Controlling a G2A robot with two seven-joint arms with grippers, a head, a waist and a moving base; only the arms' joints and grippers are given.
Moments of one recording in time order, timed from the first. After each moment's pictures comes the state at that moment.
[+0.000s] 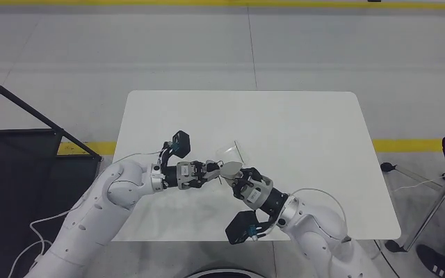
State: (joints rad) left arm 1.07 -0.97 -1.08 -1.56 0.43 -0.88 -0.46; right arm -1.32 -1.11 1.04 -2.05 -2.15 -0.25 -0.27
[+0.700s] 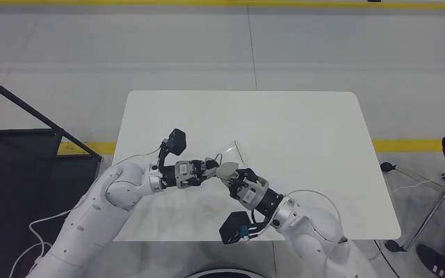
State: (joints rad) left arm 1.08 -0.97 -1.09 -1.55 0.33 -0.87 -0.46; right arm -1.30 -1.12 1.01 -2.05 -2.21 -0.26 -0.24
